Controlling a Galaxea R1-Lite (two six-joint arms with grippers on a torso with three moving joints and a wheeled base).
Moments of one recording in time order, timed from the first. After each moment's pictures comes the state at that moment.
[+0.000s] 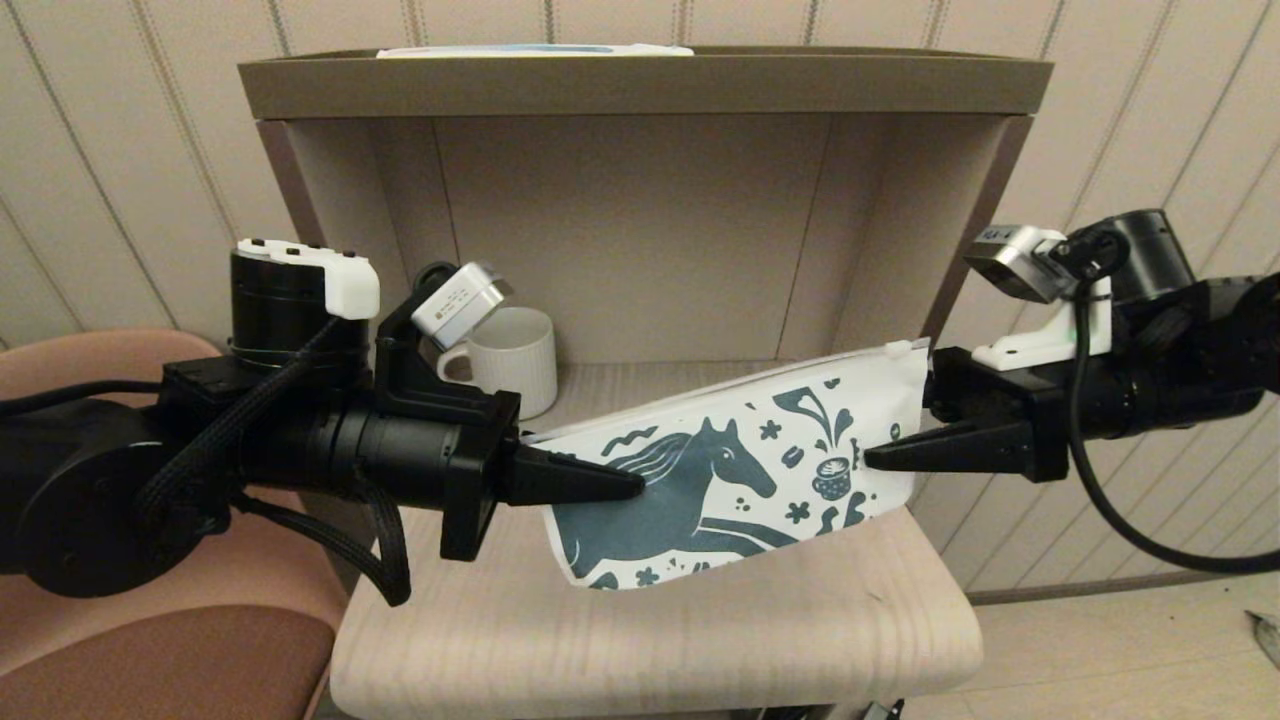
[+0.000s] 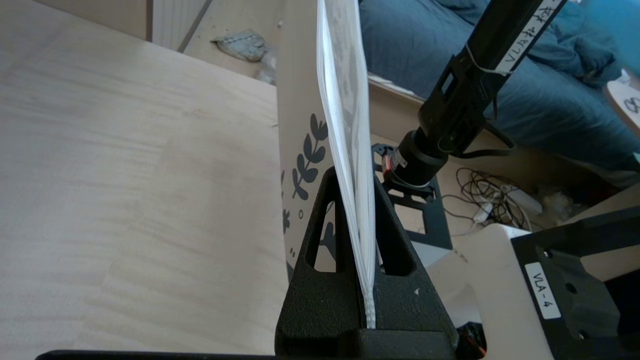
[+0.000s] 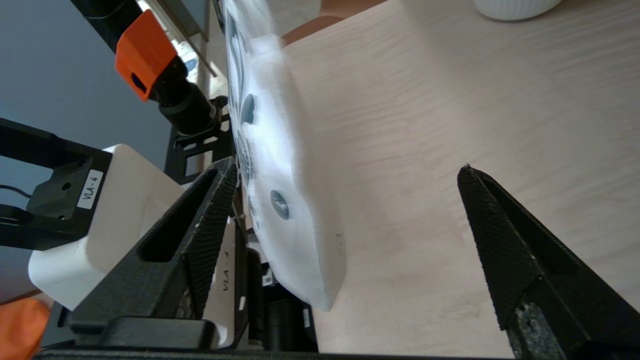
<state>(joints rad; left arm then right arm) -0.56 1.67 -0.92 -0.45 -1.05 -0.04 0.11 1.67 -1.25 0.31 1.25 -0.50</state>
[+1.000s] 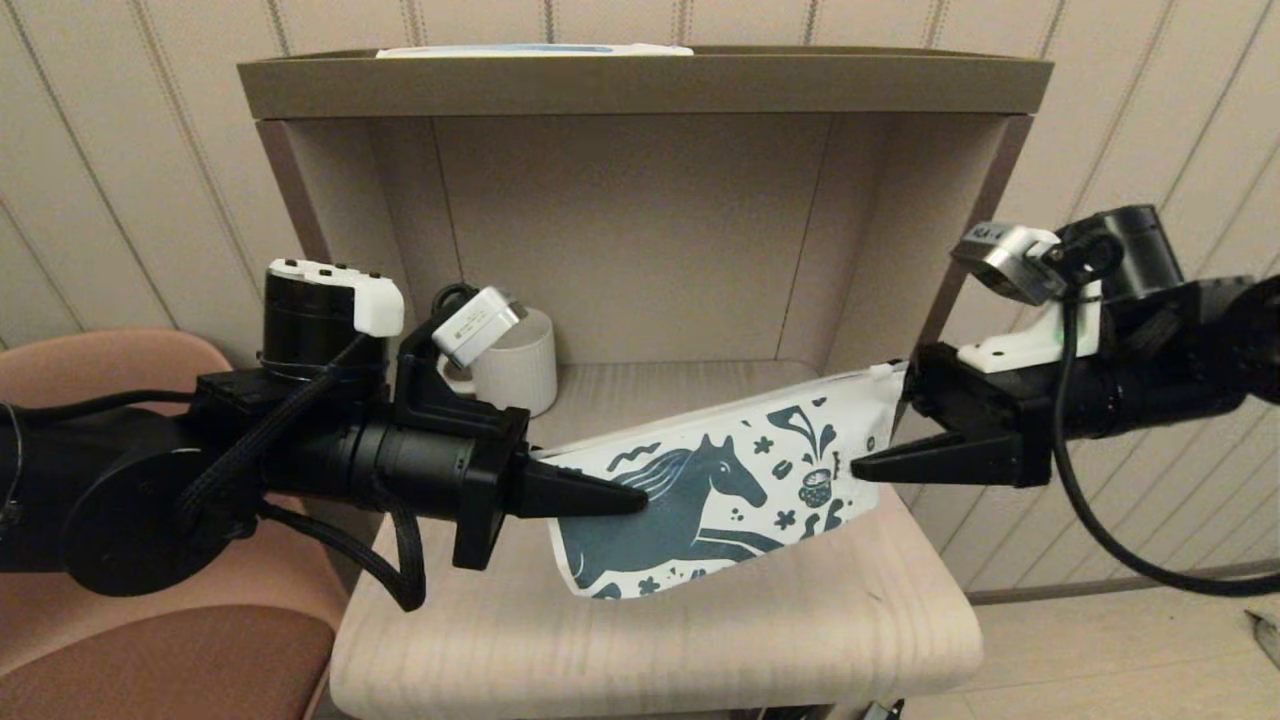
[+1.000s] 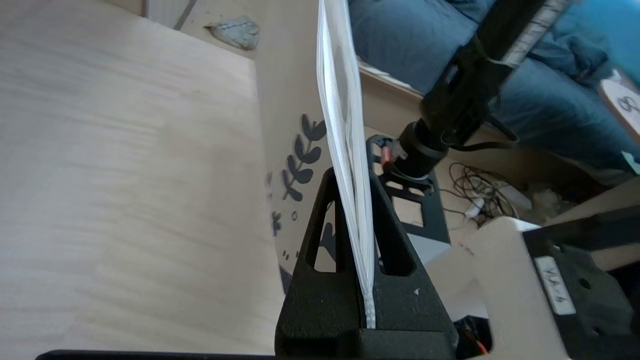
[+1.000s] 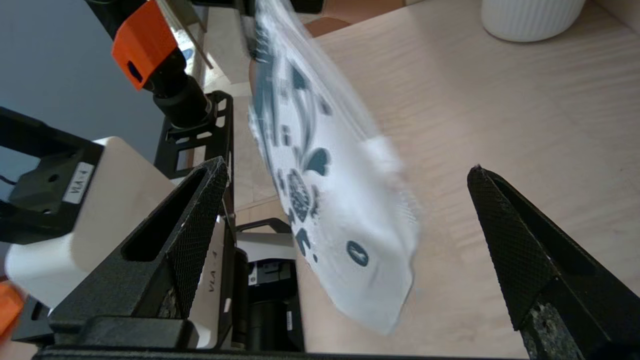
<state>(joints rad) -0.56 1.70 -0.92 -0.45 -1.07 -0.04 0.17 1.67 -1.23 0.25 1.23 -0.52</state>
